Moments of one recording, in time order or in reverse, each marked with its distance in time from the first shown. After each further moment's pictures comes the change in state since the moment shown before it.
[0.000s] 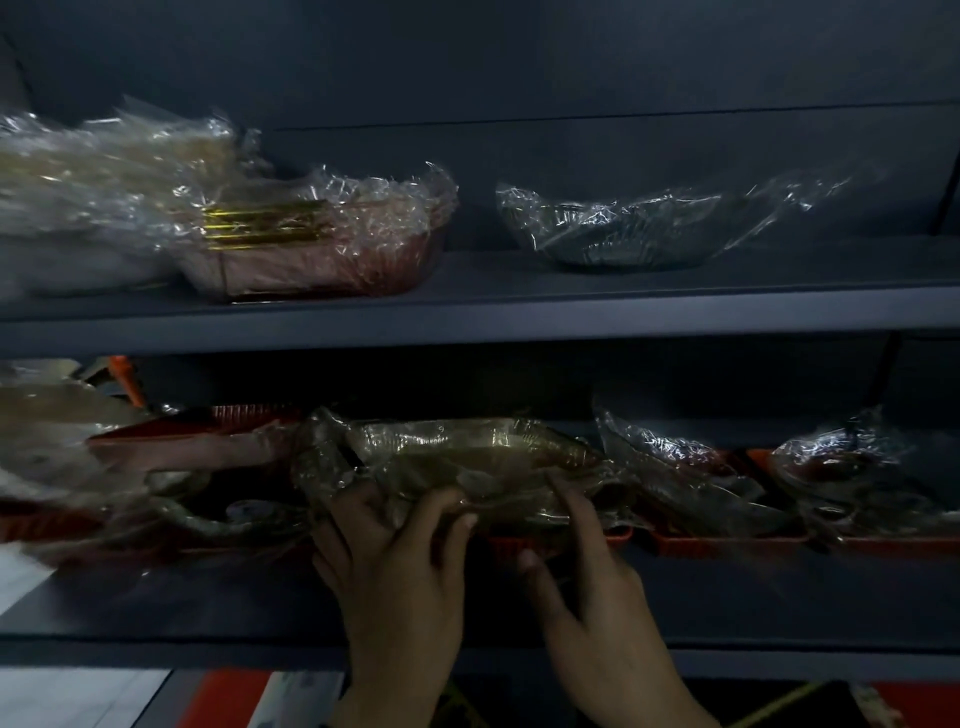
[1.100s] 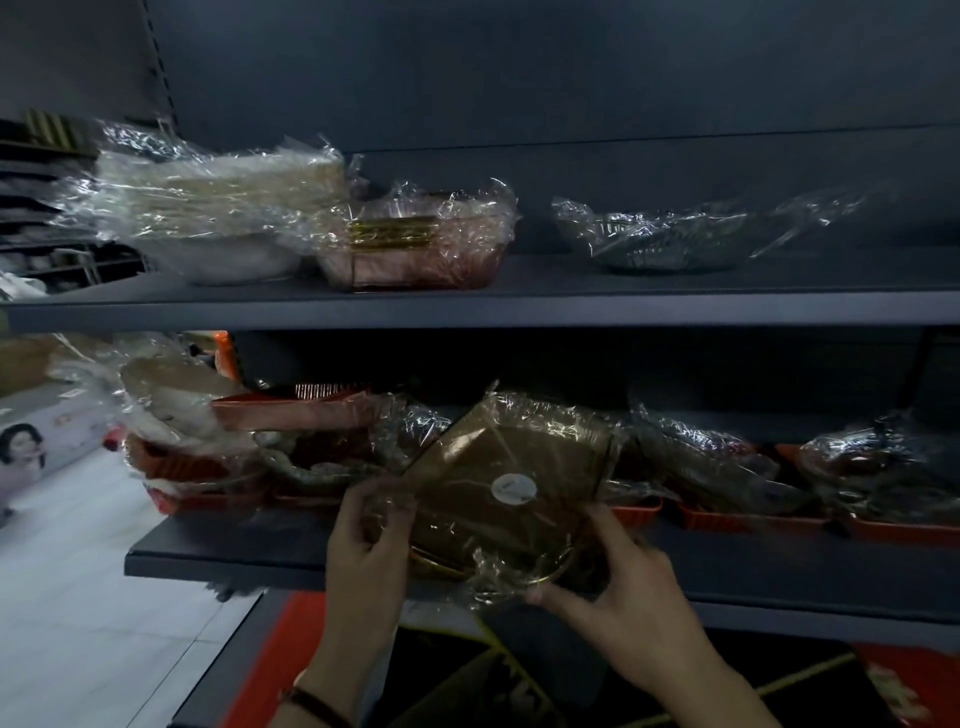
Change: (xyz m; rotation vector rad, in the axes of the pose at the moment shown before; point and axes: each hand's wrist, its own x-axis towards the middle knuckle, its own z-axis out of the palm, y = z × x) left_hand -0.017 -0.067 -0.075 -0.851 -0.076 -0.457; right_hand -0.036 -0.013 0.002 -0.181 -0.095 -0.086
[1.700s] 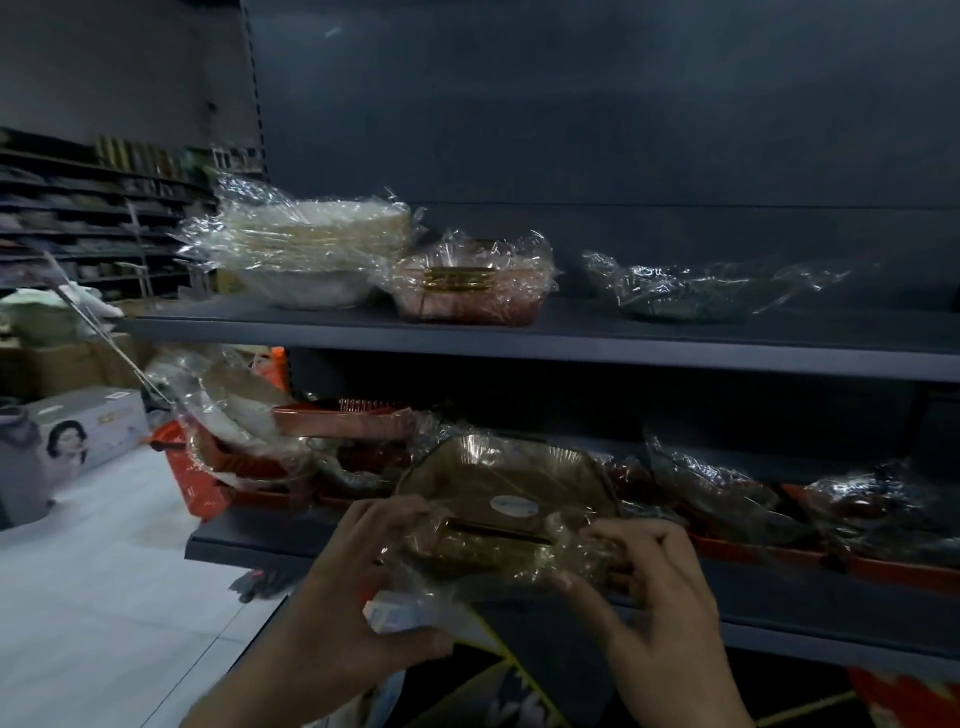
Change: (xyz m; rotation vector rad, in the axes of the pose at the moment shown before) left_hand -0.055 0.087 -0.101 0.318 -0.546 0.331; right_hand -0.052 -0.069 -0.004 0.167 0.335 -0.212
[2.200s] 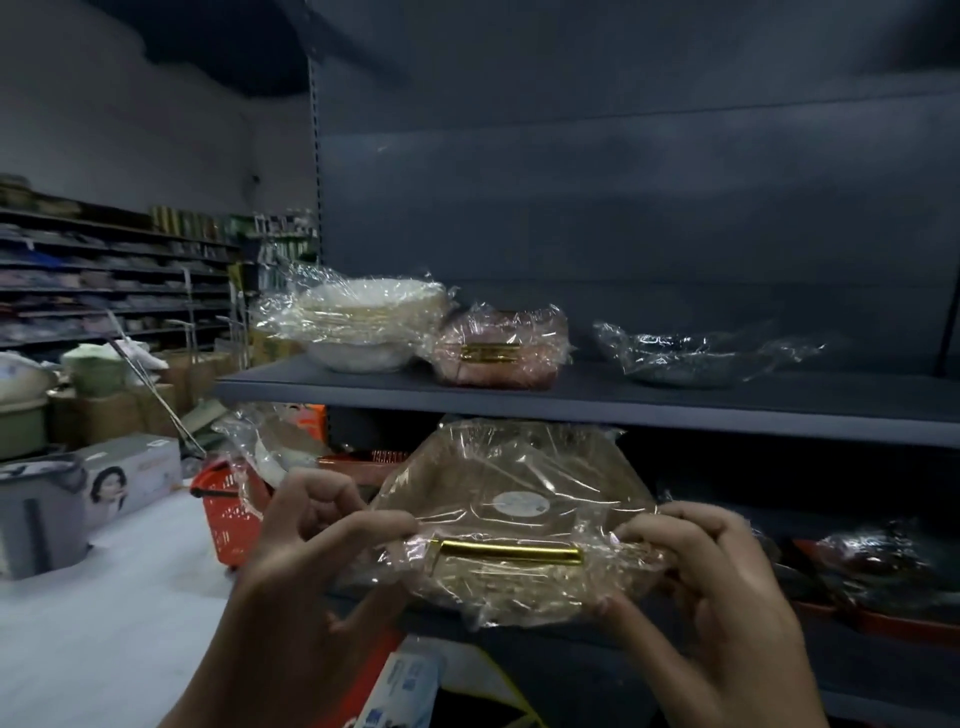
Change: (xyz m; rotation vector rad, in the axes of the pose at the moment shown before) left_hand -0.031 0.111 -0.061 0.512 0.381 0.482; right_hand 0.004 -0.114 -0.049 0.025 0.066 -0.267
